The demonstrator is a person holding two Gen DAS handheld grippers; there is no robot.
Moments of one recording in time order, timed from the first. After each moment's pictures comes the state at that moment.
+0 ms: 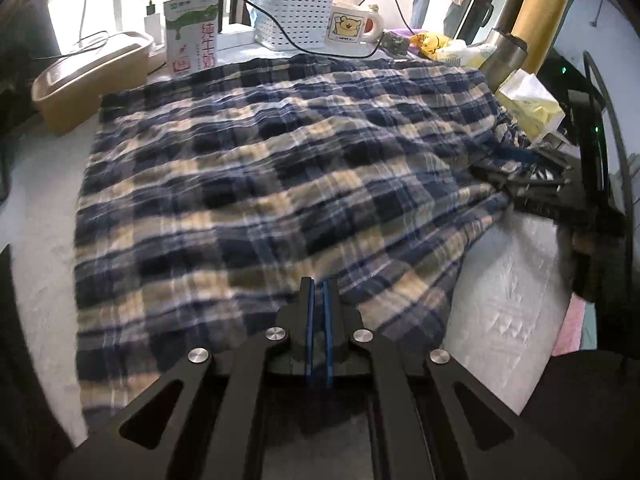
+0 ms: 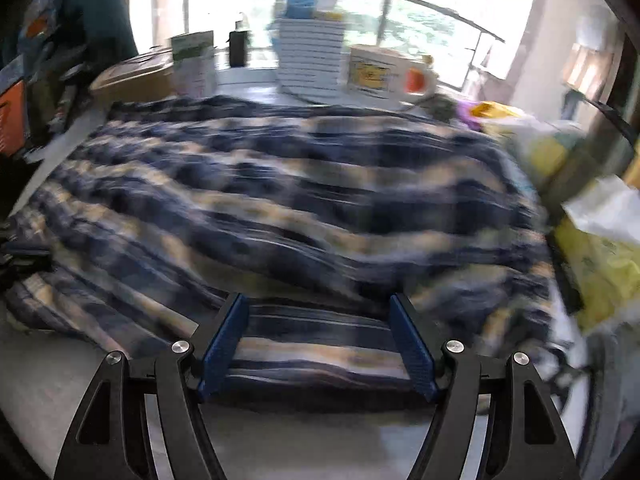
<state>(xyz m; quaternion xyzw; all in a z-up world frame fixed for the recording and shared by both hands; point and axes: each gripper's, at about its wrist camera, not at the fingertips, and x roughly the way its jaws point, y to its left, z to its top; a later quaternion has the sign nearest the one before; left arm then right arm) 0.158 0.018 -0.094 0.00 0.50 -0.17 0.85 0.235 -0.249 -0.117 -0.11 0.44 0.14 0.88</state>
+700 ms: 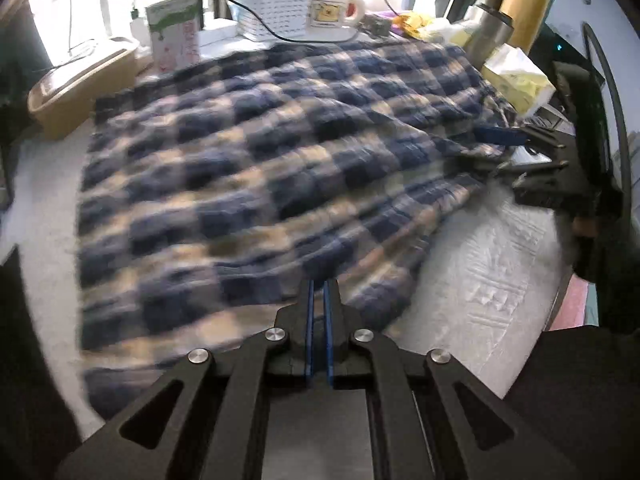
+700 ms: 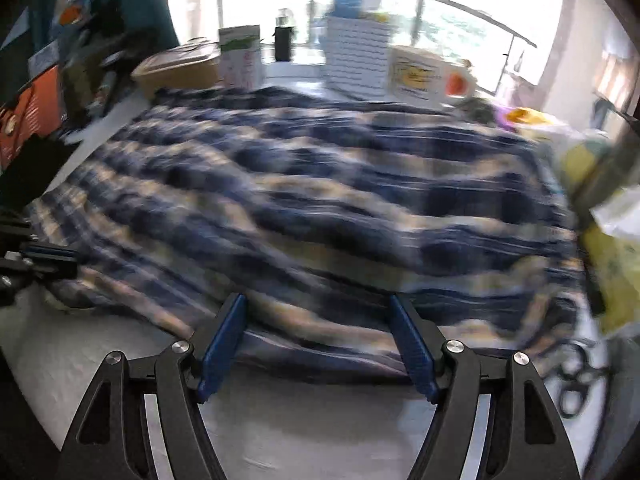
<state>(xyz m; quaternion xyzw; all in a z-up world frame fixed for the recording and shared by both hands) 0.147 0.012 -0.083 0.03 0.51 -0.18 0.84 0.217 -0.240 -0.112 -0.10 0.45 0.20 0.86</state>
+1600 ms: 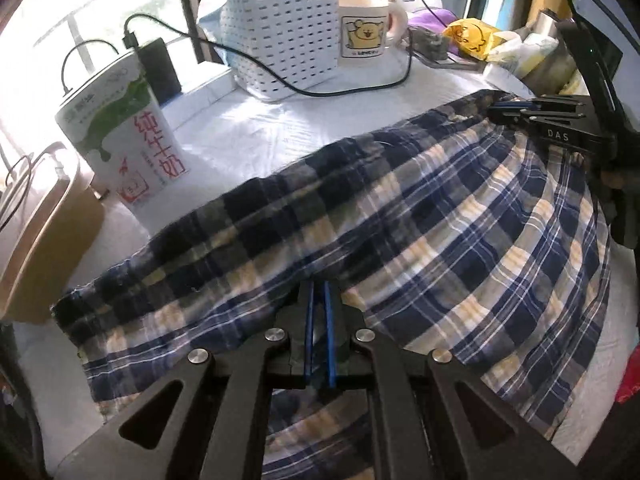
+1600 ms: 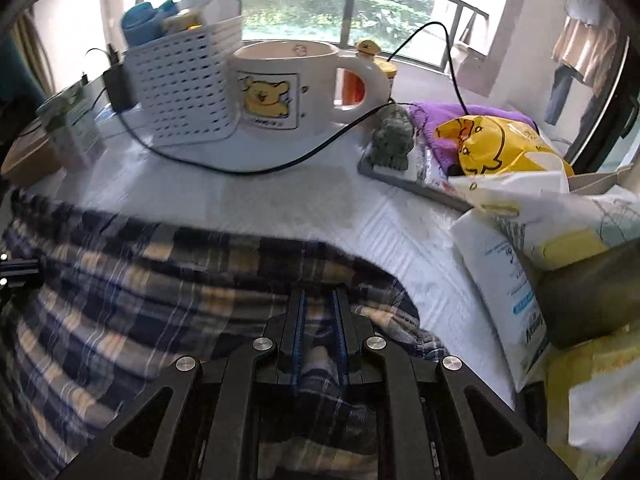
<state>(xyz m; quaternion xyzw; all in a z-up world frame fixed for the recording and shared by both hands) 0.332 -0.021 -0.100 0.10 0.50 -0.17 0.84 0.411 -0.286 -0.122 -0.08 0.48 0.11 0.87</state>
